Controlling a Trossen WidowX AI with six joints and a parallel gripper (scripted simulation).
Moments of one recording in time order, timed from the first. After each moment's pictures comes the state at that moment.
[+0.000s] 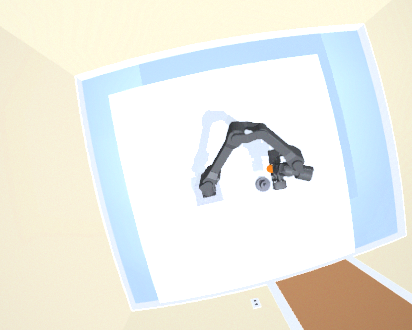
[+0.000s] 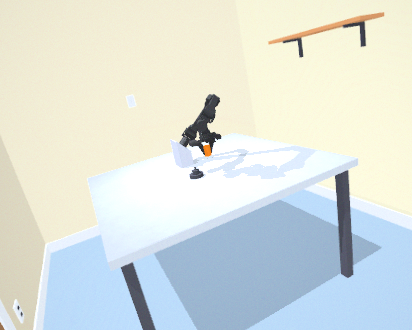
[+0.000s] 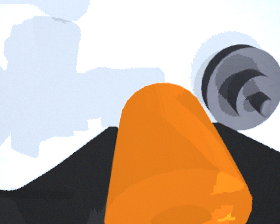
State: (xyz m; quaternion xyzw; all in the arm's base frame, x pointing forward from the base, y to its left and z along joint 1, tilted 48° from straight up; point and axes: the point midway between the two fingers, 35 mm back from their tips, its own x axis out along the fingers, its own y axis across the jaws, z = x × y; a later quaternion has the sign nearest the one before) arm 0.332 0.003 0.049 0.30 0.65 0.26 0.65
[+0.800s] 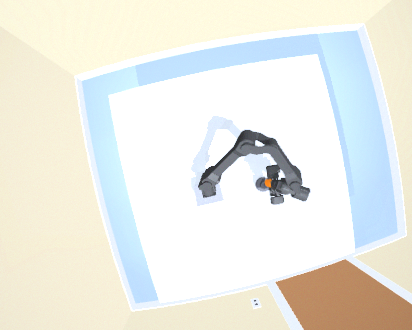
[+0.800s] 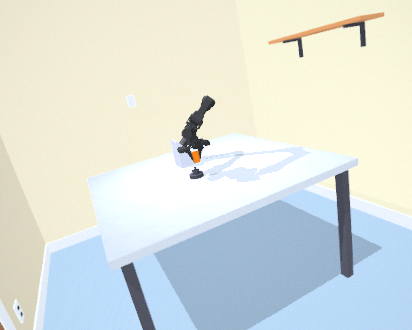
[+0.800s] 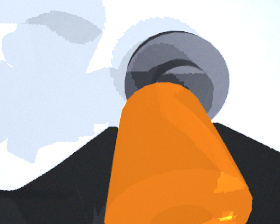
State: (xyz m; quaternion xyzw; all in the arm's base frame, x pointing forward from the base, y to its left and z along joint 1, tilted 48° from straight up) arm 0.316 -0.031 -0.017 0.31 0.65 0.26 0.65
